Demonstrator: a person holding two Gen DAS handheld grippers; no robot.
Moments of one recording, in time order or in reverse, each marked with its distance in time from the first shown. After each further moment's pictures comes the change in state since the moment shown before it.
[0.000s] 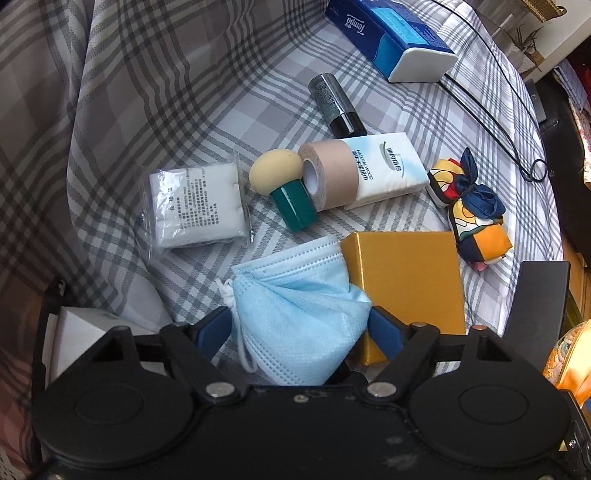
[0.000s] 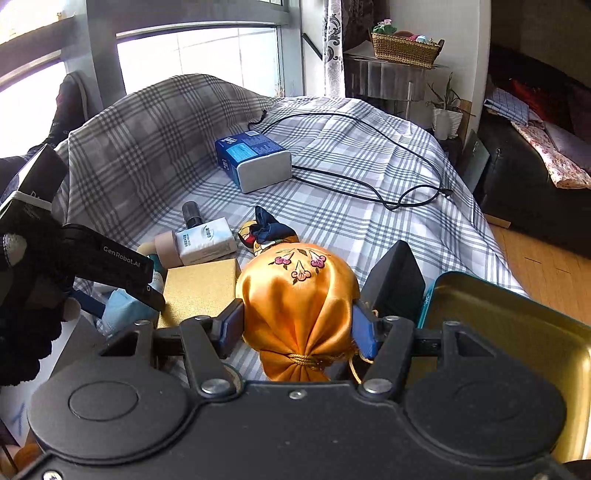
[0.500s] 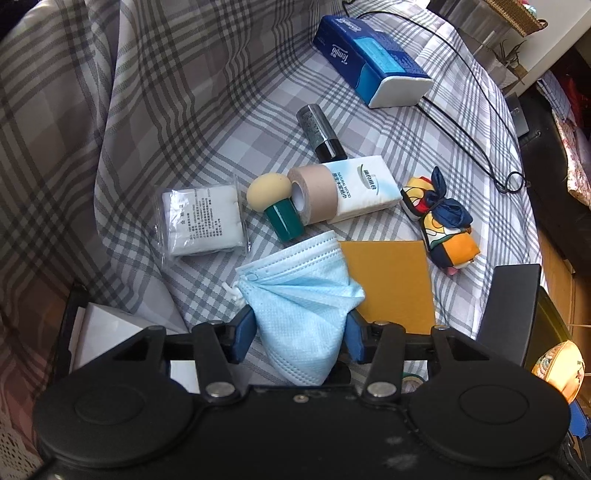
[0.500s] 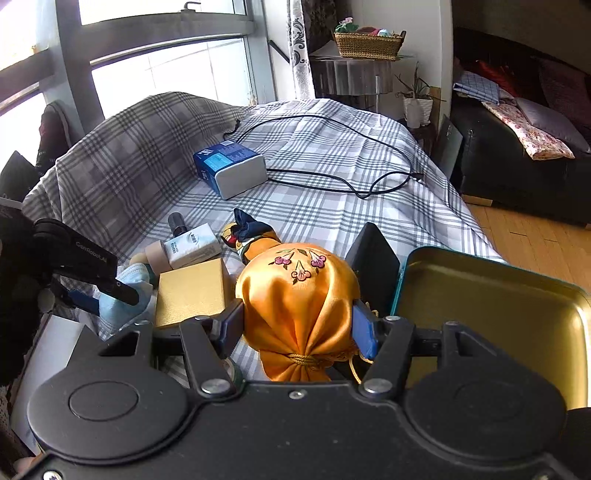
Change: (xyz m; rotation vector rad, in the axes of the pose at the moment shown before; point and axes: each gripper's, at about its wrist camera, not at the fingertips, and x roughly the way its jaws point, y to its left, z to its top) left arm -0.038 0.001 -0.007 0.012 -0.069 -0.032; right arm -0.023 -0.017 -0.014 0.116 -0.018 -0.034
